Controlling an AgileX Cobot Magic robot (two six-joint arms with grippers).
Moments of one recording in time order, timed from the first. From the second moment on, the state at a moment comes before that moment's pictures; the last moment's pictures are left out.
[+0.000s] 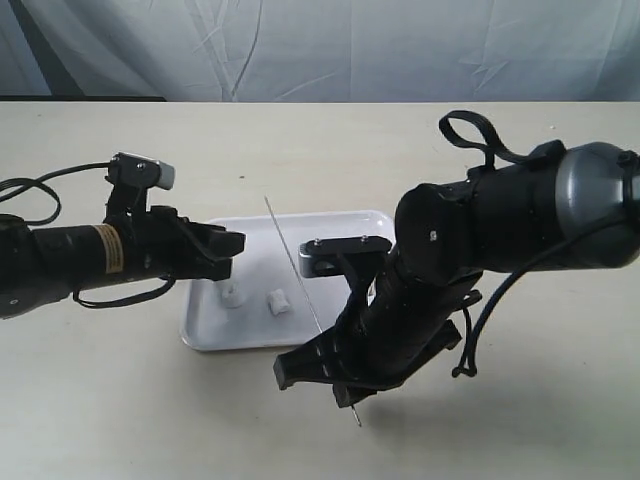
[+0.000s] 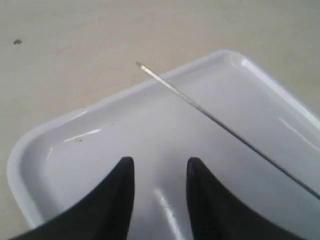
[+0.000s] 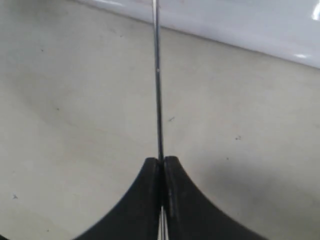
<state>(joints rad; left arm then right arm) -0.24 1.92 -0.62 0.77 -0.77 -0.66 0.81 1.77 -0.90 0.42 0.62 0.09</state>
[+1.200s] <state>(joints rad) -0.24 1.23 -0.64 1.25 -0.35 -1.23 0.80 1.81 -0.90 0.40 0.58 0.09</state>
